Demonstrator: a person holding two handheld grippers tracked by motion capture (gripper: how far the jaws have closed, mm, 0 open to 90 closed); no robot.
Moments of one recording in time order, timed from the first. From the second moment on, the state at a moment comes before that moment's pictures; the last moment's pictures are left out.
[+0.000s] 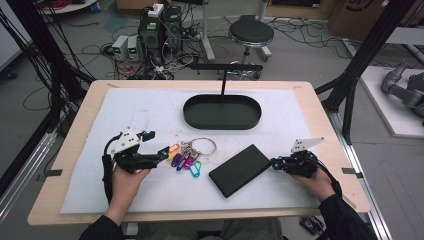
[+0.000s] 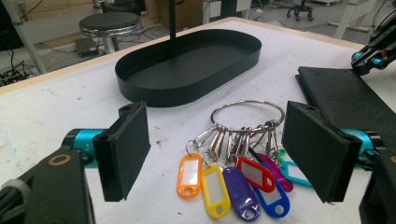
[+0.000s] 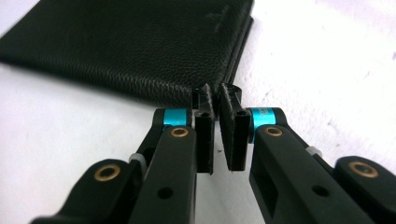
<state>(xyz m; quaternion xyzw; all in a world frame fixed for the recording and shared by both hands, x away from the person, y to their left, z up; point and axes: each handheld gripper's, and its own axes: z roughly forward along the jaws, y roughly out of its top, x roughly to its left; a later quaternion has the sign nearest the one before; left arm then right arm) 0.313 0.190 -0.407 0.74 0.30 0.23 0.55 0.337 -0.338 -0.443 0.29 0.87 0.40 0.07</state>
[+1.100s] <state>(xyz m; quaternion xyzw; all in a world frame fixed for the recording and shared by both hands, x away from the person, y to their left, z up) 0.308 0.193 -0.409 0.74 0.31 0.22 0.56 0.329 -0.316 -0.443 0.17 0.91 0.36 0.14</state>
